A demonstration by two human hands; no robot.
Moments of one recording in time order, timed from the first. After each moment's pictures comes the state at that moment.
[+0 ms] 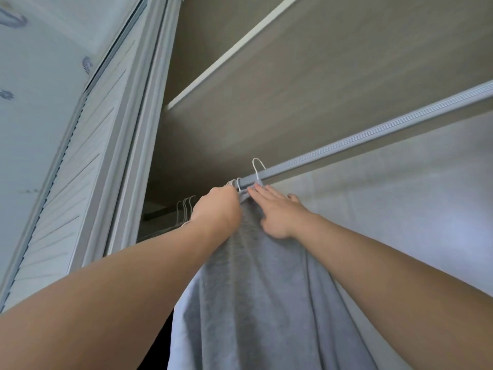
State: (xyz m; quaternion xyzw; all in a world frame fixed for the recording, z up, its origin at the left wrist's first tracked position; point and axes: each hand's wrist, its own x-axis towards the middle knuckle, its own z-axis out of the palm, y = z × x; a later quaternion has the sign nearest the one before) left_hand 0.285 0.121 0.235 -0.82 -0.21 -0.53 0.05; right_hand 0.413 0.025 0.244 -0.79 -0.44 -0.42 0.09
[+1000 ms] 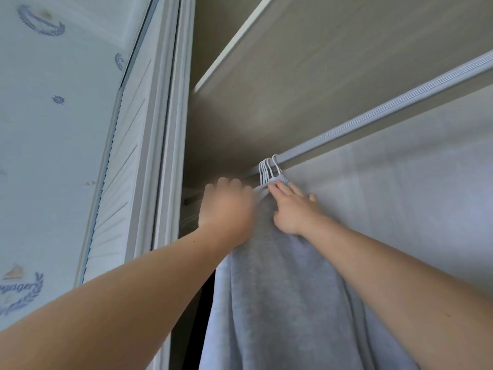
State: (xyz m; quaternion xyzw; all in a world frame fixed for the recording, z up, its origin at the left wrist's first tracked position) left_hand 0.263 0.170 0.191 -0.76 -0.24 -0.49 0.35; right_hand 0.418 0.091 0.213 -0.78 -0.44 -0.39 0.21
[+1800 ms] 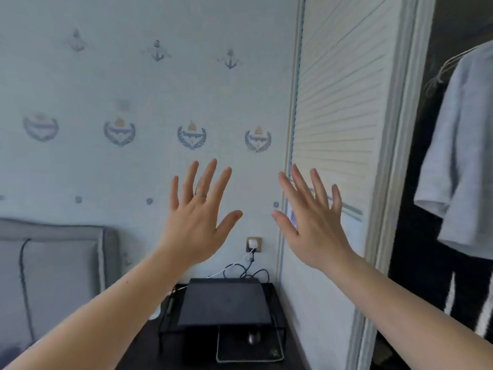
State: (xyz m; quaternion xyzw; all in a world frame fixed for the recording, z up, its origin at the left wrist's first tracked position) left_hand -0.253 0.128 -0.120 -0.77 -0.46 -0.38 0.23; right_hand -0.020 0.091 -0.114 -0.57 -0.72 -0.25 0.32
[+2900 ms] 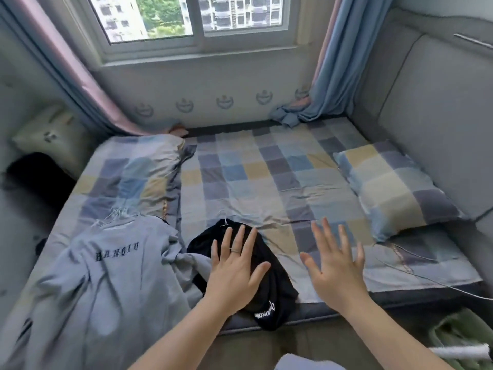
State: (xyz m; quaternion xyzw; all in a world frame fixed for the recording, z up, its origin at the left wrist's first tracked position) left_hand -0.815 -0.264 -0.515 -0.18 -0.97 -0.12 -0.05; right_hand -0.766 -0.037 -0.491 -0.10 -0.98 0.15 -0.03
